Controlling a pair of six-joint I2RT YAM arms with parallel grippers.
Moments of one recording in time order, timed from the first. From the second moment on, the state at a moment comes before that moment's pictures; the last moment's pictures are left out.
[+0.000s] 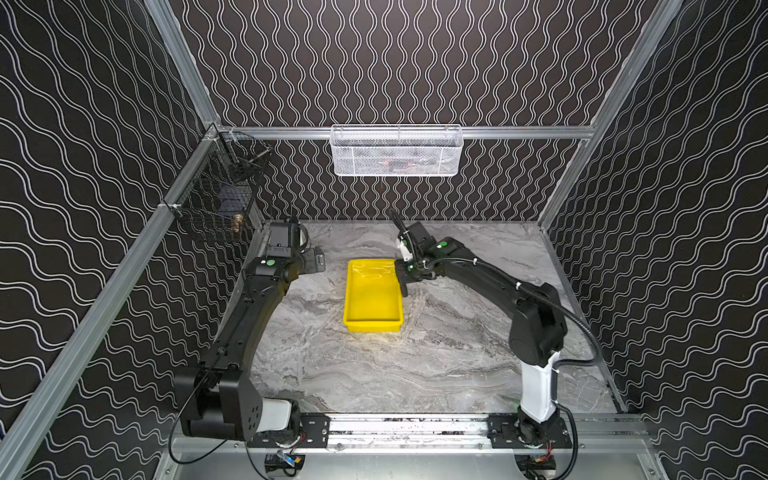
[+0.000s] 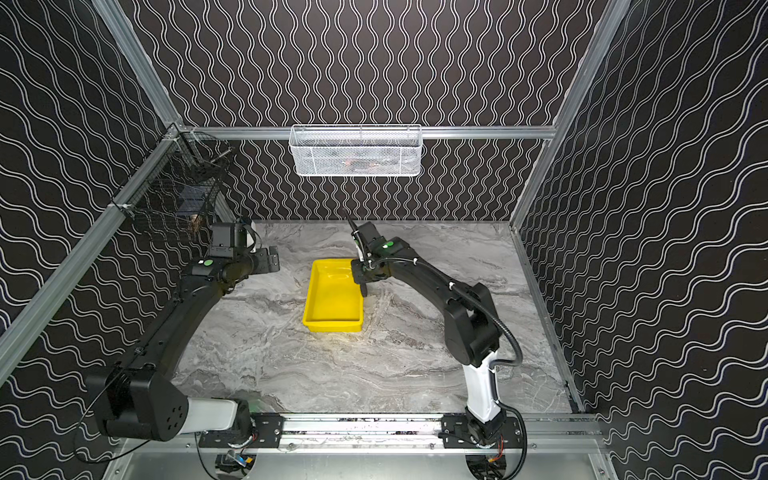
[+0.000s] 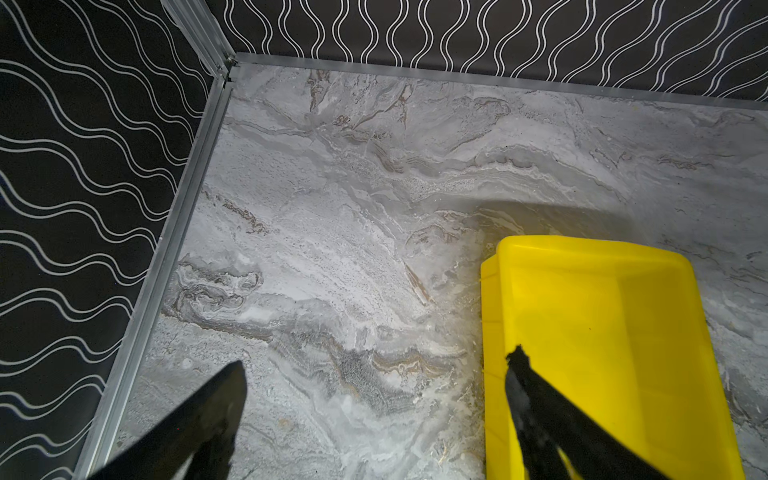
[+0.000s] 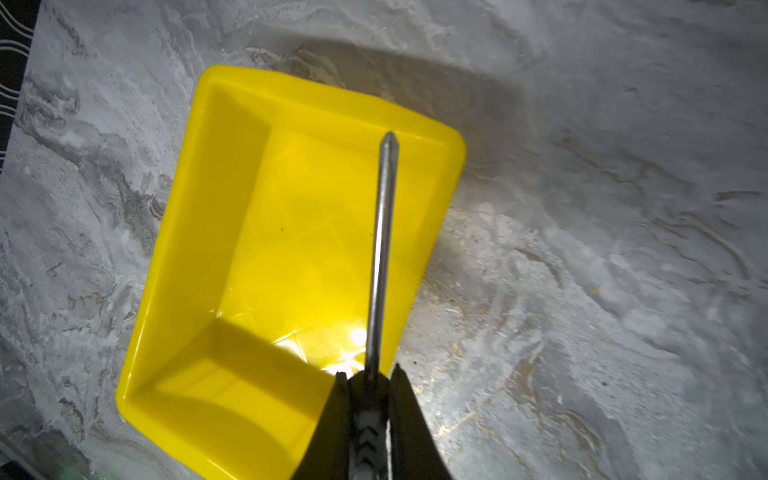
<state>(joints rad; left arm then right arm) -0.09 1.36 1.24 -0.64 -0.14 -0.14 0.69 2.03 1.80 -0.80 -0.03 0.38</state>
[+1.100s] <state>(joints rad) -0.08 1.37 1.25 -0.65 -0.14 -0.13 0.77 2.35 2.03 -0.80 -0.07 0.48</state>
